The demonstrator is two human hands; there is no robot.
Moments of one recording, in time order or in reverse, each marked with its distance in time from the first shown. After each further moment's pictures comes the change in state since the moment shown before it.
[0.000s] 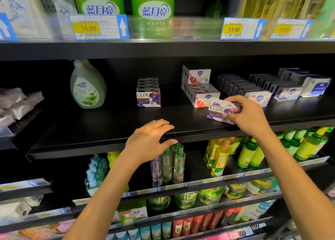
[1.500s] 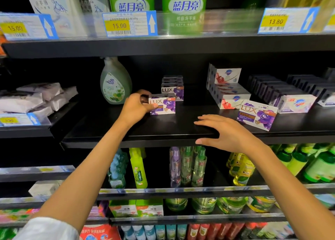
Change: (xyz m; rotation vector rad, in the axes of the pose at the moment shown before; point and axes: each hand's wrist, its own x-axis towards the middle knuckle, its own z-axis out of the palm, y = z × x) left_hand 0.047 -0.113 -0.045 -0.617 0.339 -0.430; right_hand -0.012 -0.064 0.077 -0.279 -0.582 -0.471
